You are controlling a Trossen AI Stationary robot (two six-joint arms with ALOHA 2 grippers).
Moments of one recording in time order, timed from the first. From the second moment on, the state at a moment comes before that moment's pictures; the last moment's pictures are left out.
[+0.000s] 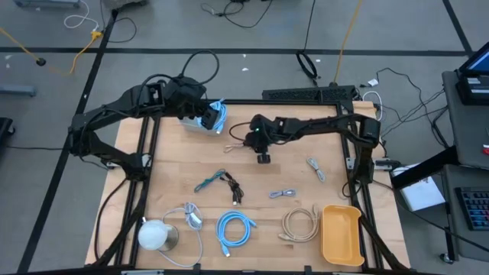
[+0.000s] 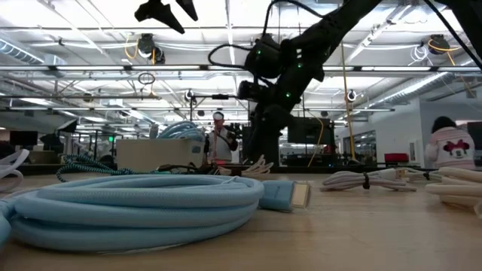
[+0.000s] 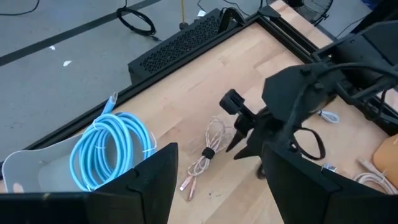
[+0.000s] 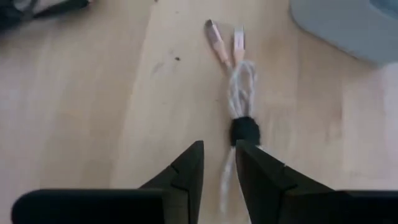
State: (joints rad) left arm 0.29 1.35 1.61 -0.99 -0.21 -0.50; right arm -0.29 1.89 1.22 -0.25 -0.10 -0.45
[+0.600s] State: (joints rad) left arm 0.29 1.35 1.61 -1.00 -0.21 -0.50; right arm -0.37 1.92 1.22 -0.29 -0.06 -0.43
